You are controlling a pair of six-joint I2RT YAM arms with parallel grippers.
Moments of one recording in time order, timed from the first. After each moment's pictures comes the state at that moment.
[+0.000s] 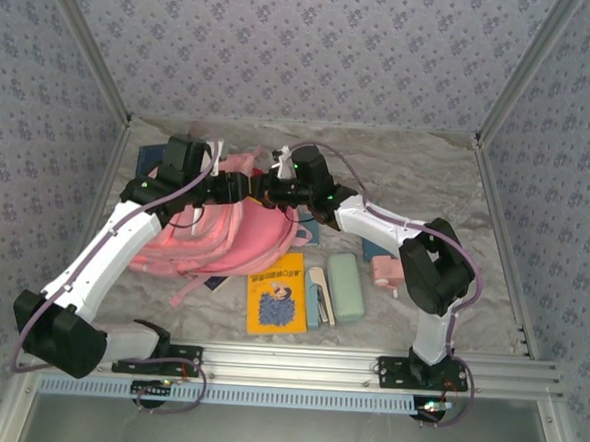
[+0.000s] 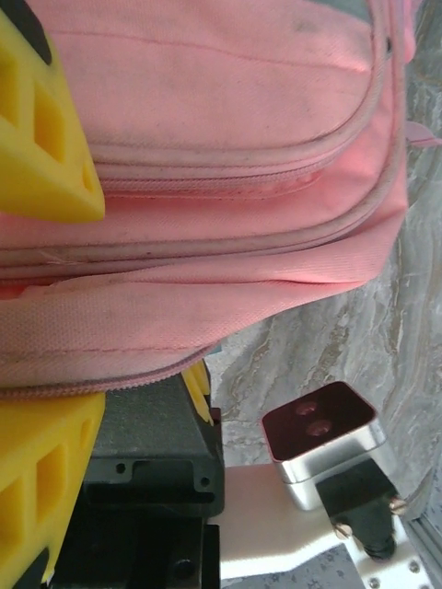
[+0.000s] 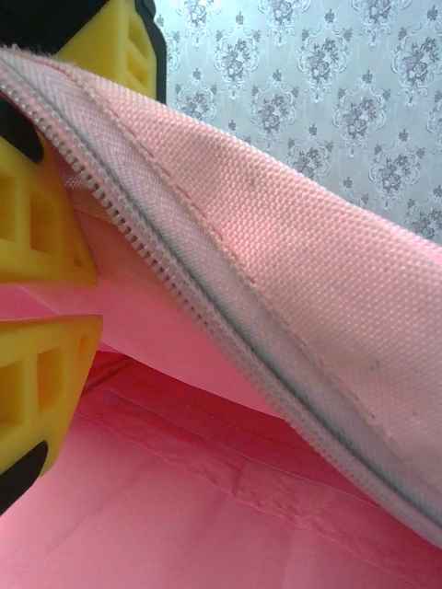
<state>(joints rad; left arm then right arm) -0.40 1.25 1.22 -0.69 0.23 -0.44 0.72 1.87 1.37 0.16 -0.62 1.07</state>
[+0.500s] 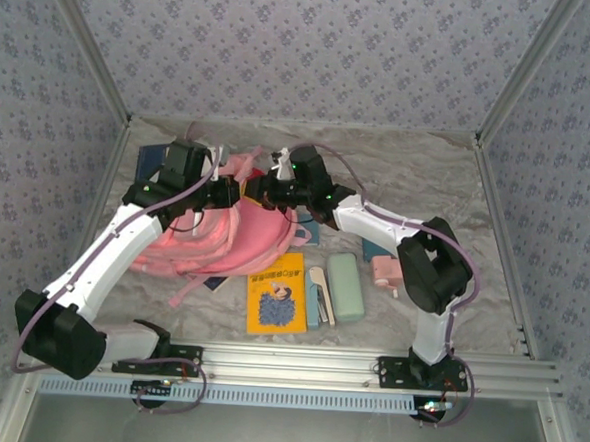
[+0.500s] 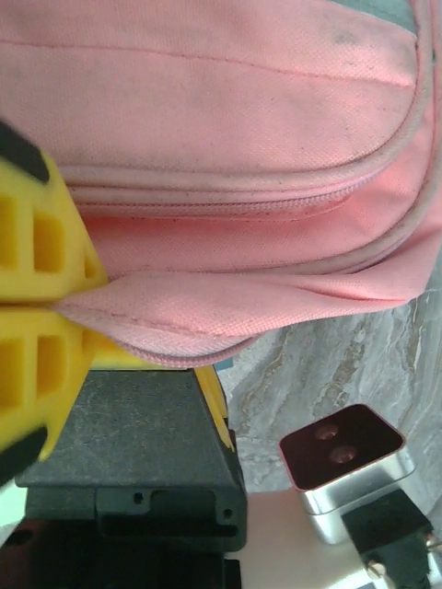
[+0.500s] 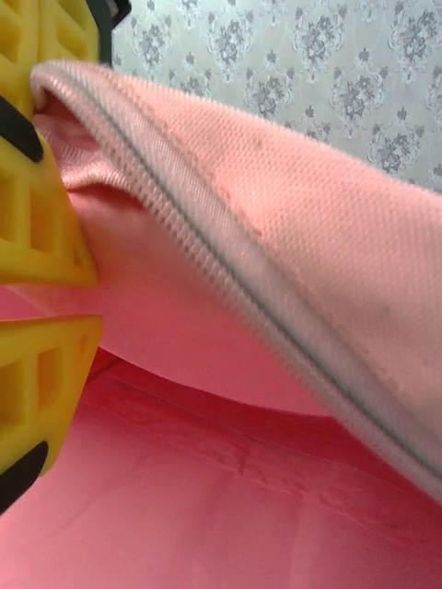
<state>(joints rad) -0.40 1.25 1.17 -0.67 0.21 -0.44 0.72 1.88 1.38 0.11 -0.60 1.06</state>
